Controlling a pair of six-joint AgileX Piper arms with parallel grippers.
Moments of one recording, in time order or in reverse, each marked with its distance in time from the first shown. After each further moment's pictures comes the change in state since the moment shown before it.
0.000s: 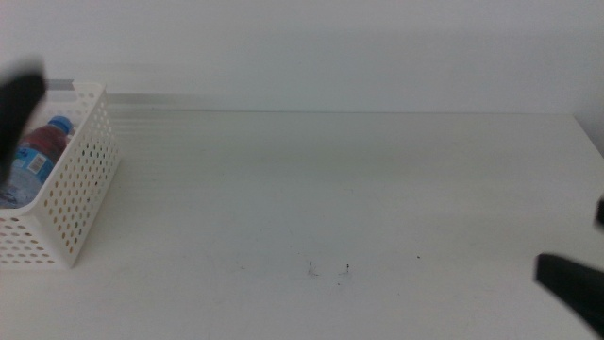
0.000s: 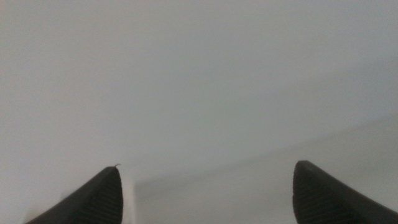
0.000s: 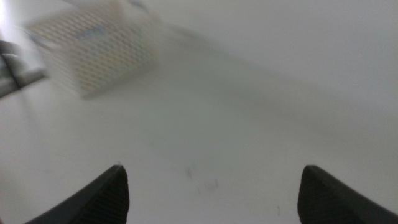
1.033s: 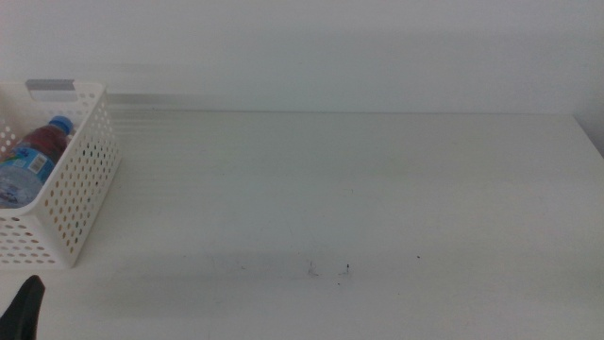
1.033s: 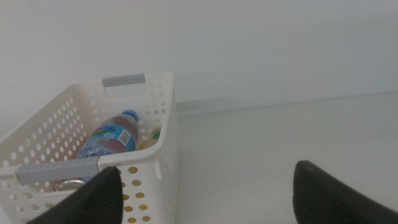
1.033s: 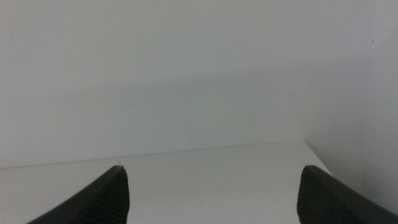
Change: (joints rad) left arm 0.199 -0.556 0.700 -0.099 -0.170 0.000; right arm -0.740 -0.500 0.612 0.089 -0.485 0.002
